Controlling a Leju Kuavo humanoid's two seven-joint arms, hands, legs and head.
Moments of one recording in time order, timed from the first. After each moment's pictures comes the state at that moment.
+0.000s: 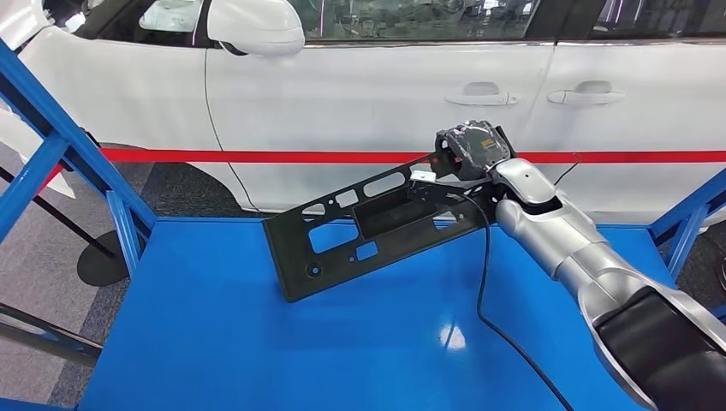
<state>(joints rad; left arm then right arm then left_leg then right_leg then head) -0.11 -0.14 -0.25 -0.19 0.31 0.30 -0.22 -0.99 -0.32 0.83 -0.80 0.79 -0.24 -0.10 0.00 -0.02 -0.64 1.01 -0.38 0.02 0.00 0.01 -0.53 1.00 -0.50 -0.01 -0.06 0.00</state>
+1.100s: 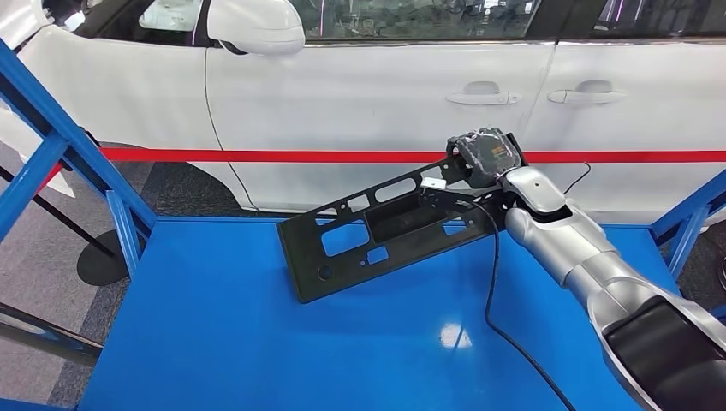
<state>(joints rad) -0.13 -0.13 -0.28 -0.19 0.23 0.29 -0.26 -0.95 -0.36 0.81 -0.82 0.82 -0.26 -0.11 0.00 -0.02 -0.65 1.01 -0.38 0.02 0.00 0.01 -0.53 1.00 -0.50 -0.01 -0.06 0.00</state>
